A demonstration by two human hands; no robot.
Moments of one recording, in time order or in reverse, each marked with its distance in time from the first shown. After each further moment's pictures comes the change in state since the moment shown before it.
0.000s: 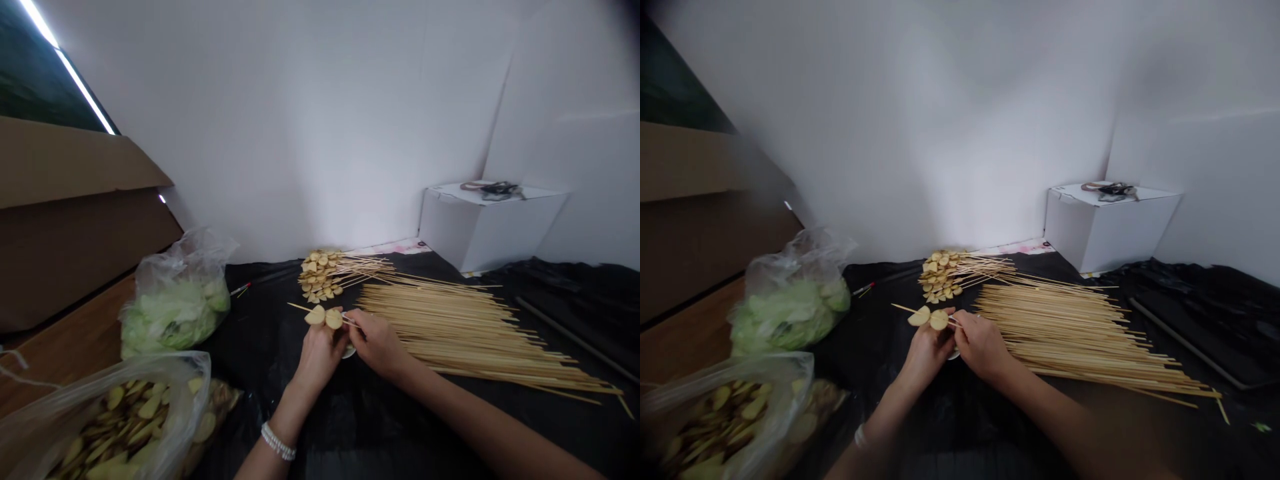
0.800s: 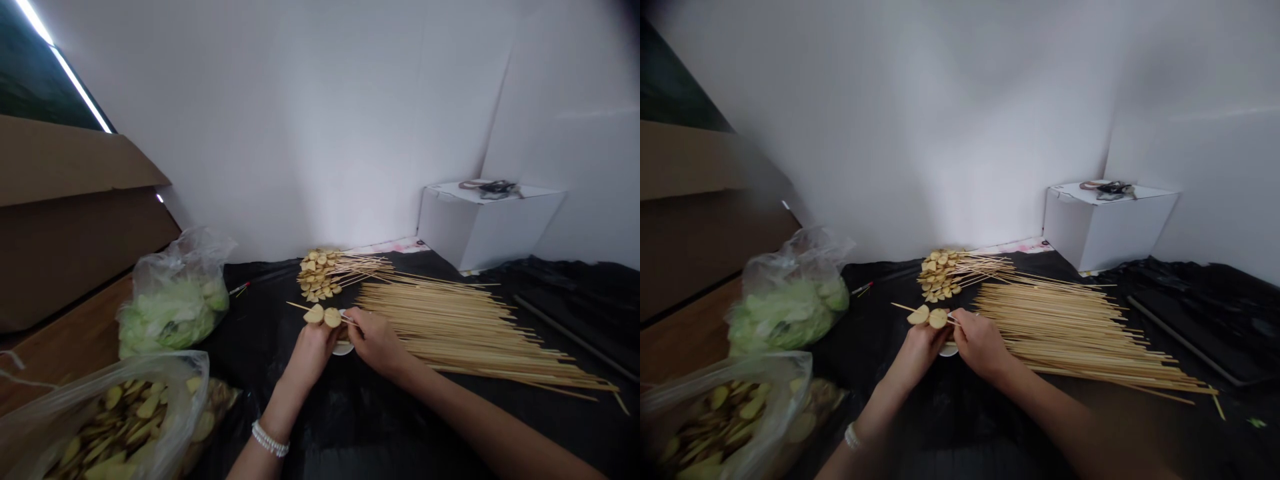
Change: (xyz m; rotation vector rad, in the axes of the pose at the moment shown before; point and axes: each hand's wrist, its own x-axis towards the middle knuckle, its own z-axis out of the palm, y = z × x) left_hand 0.001 -0.008 -0.010 0.090 -0.096 0.057; right_hand 0.001 0.001 -0.002 0.019 -0.008 0.019
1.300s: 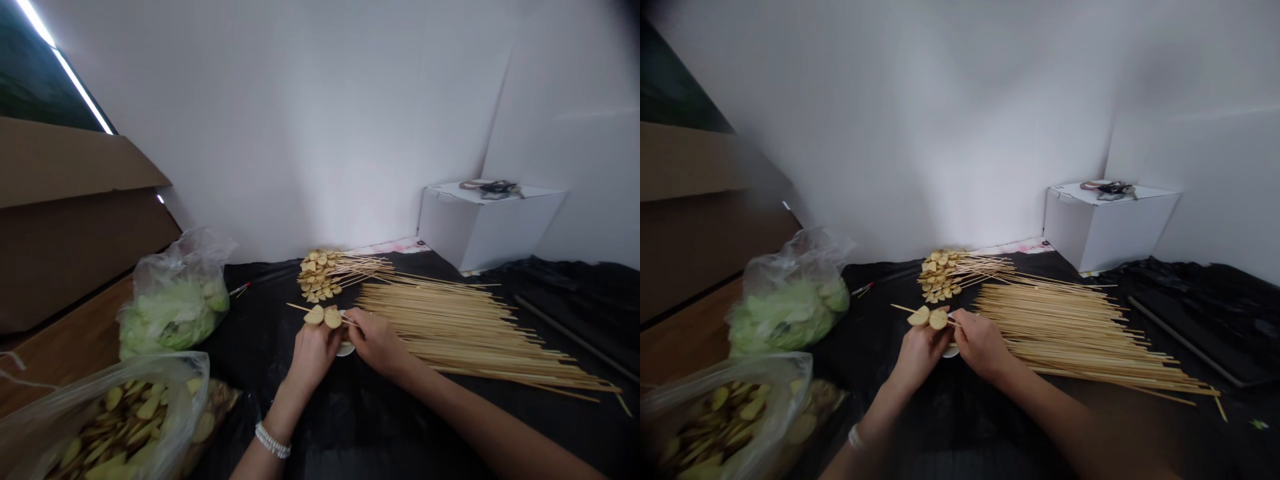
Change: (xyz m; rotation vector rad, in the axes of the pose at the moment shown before) left_hand -0.002 0.009 0.000 0.066 0.095 -0.057; right_hand 0.000 0.000 -0.001 -0.003 -0.013 0.010
